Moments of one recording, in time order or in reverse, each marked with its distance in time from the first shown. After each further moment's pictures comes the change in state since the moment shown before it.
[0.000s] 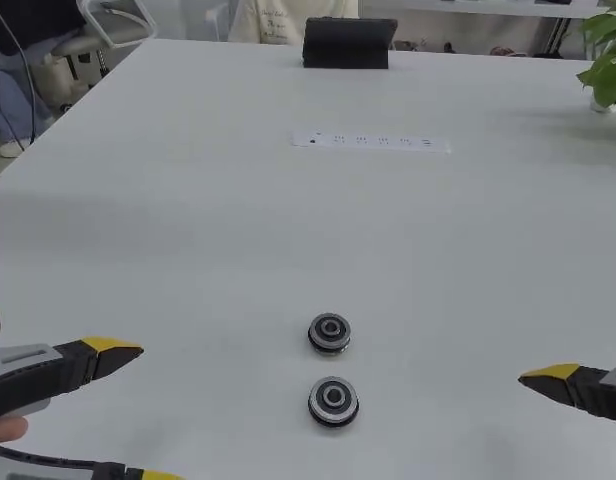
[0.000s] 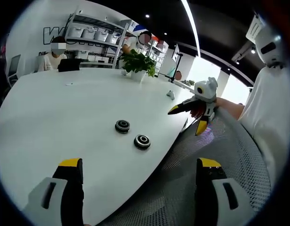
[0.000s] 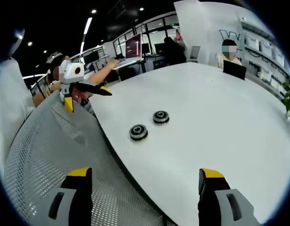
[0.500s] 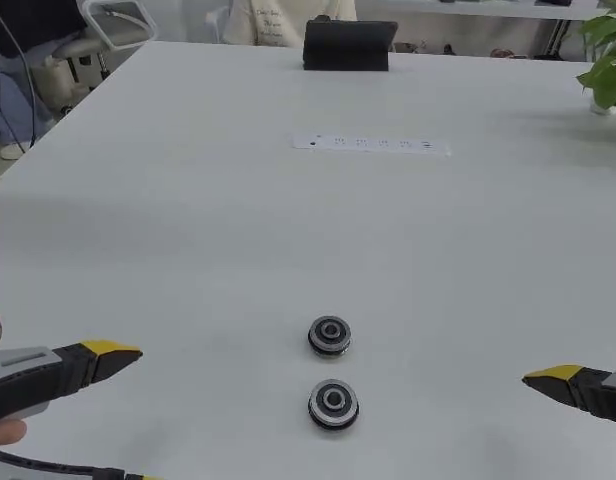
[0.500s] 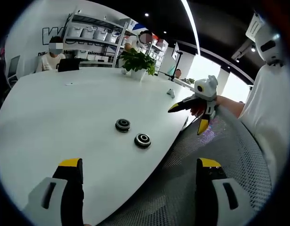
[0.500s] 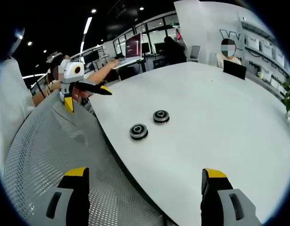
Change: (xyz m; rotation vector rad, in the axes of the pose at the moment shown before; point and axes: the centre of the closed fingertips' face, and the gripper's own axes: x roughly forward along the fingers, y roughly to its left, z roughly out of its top) left arm 0.000 0.000 -0.002 0.012 0.013 0.004; right arm 0.001 0.002 -0.001 -0.002 0.006 0.002
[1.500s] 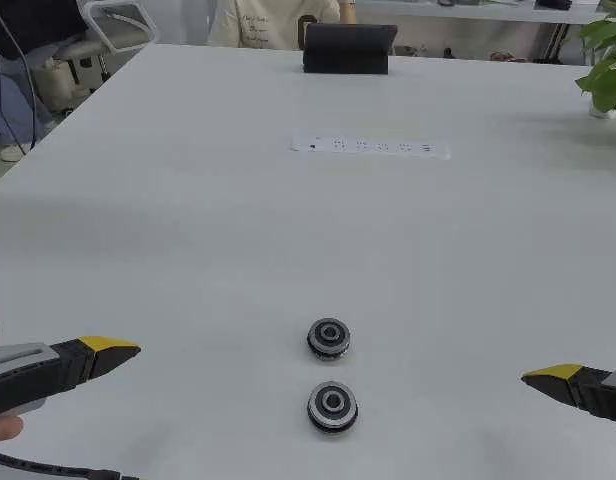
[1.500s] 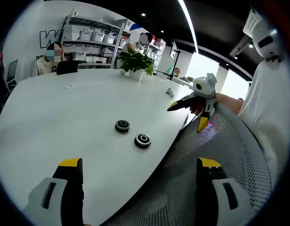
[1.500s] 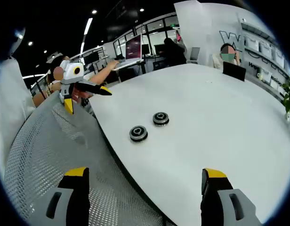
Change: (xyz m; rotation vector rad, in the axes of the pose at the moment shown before) left arm 0.000 0.001 0.001 0.016 0.014 0.002; right arm -0.001 0.000 0.003 -0.009 0.001 0.001
